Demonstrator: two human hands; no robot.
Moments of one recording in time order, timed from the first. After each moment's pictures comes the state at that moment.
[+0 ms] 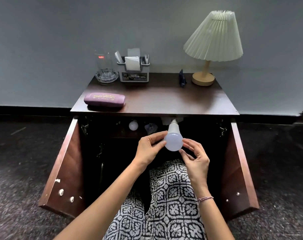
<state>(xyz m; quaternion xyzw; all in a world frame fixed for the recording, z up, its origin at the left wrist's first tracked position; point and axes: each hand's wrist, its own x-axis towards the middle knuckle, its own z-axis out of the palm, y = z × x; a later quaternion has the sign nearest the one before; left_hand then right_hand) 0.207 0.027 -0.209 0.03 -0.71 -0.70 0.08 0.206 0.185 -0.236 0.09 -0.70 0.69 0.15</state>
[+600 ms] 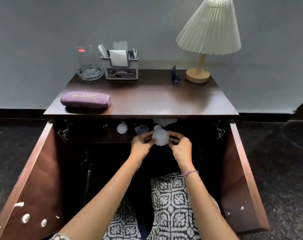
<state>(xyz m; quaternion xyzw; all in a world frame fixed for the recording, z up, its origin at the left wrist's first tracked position) 0.128 0.021 -0.271 0.14 -0.73 -0.66 0.07 0.108 0.161 -0.269 0.01 -0.77 0.63 0.02</state>
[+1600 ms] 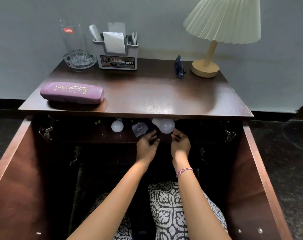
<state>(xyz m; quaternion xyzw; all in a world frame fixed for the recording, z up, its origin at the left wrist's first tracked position) 0.094 0.036 -0.318 0.17 -0.72 -0.67 0.08 0.062 0.134 -0.308 -0.17 -0.74 0.64 0.06</state>
